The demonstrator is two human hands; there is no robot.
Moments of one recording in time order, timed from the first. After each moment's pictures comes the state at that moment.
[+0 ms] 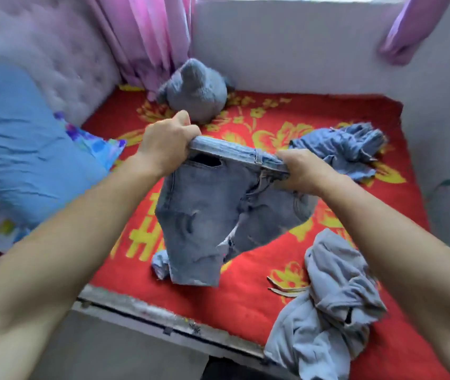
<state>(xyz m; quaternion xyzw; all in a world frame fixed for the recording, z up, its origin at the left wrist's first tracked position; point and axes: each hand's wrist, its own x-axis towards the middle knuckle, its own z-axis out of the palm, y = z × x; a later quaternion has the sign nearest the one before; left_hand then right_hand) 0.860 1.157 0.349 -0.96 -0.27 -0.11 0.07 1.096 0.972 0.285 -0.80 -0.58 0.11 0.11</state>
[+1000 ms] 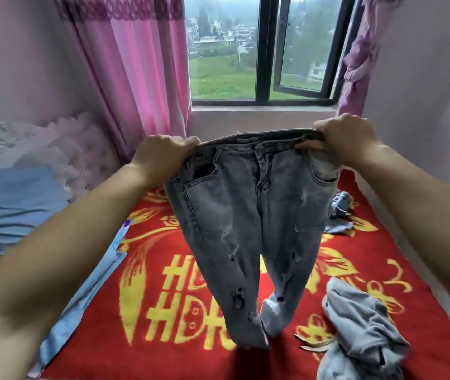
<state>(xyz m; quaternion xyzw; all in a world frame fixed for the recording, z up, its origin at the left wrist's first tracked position) 0.749 1.244 0.512 -0.94 -0.11 -0.24 0.21 1.016 0.972 0.538 -0.83 -0.48 -0.26 0.03</state>
